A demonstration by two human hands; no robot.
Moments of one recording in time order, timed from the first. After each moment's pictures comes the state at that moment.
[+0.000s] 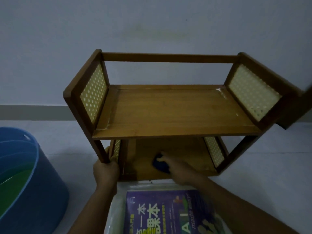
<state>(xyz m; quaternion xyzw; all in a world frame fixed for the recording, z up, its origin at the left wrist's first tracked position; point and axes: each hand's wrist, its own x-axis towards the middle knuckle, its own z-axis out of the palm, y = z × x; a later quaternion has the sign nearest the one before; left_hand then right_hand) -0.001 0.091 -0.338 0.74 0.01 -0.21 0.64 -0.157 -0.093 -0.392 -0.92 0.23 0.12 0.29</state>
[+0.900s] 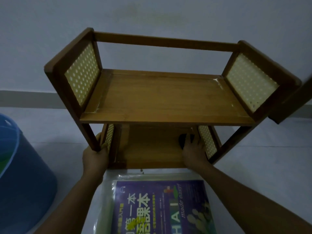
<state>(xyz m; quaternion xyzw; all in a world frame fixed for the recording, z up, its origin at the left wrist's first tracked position) 0.004 0.092 -0.339 0.76 -0.09 -0.21 0.62 -0.183 -0.130 -0.398 -0.84 0.54 0.06 0.05</state>
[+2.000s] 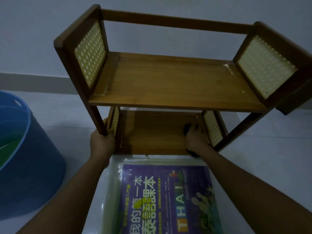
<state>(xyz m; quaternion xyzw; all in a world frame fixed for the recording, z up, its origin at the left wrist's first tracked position) 0.008 0.099 -0.343 0.75 -0.09 -0.23 0.62 -0.170 -0.132 -0.389 -0.83 0.54 0.11 0.11</state>
